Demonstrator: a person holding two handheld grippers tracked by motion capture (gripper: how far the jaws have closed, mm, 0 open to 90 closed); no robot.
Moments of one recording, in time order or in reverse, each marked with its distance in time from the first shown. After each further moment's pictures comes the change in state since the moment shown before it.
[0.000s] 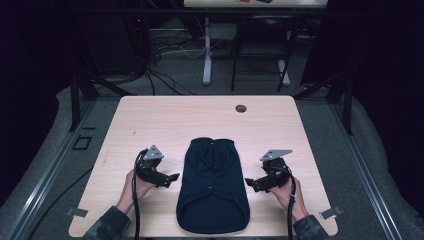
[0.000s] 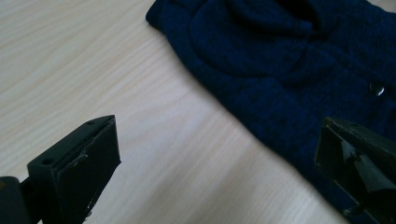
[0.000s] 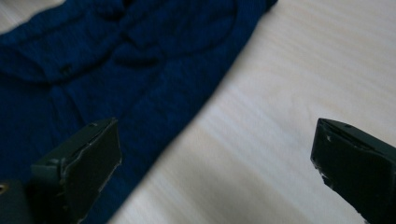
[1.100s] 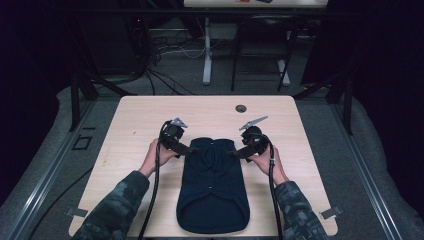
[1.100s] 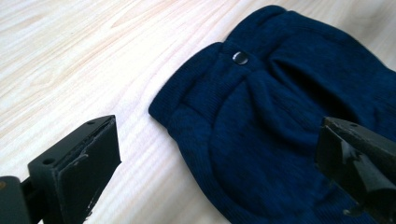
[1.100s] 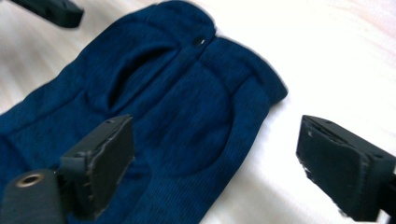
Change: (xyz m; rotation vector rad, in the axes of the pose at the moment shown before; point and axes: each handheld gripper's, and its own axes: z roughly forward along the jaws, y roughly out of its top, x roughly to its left) left arm 0.031 0.087 0.065 0.103 -0.066 -0.014; right arm -0.028 0.090 0.055 0.074 0.108 0.014
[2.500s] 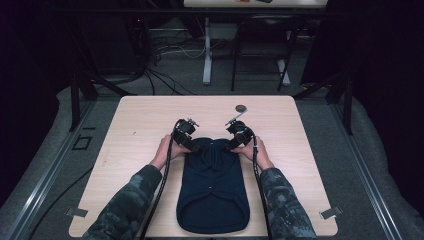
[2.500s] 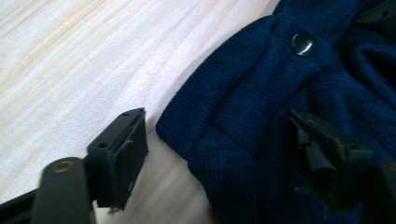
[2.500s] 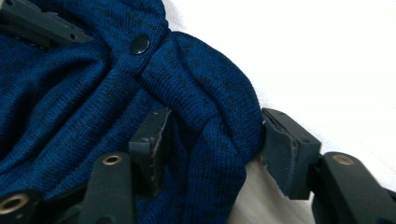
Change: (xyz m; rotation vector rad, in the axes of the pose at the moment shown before) left arm 0.013 0.016 0.054 0.195 0.012 -0.007; right arm -0.024 0.029 0.071 0.183 -0.016 0.051
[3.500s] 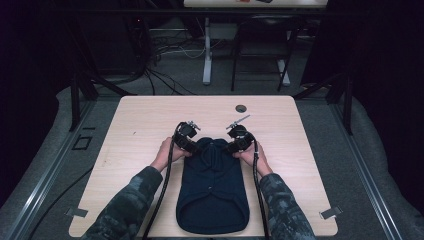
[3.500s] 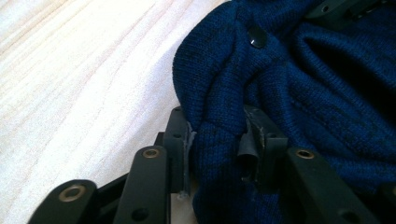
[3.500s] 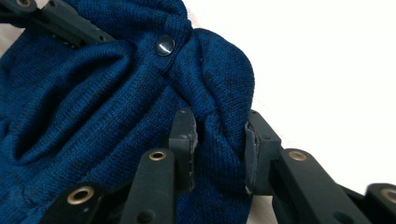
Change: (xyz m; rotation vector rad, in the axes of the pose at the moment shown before) left arm -0.015 -0.005 -0.005 -0.015 -0.046 0.048; right arm 0.011 -0.017 -0.001 -0.097 0.006 -0.021
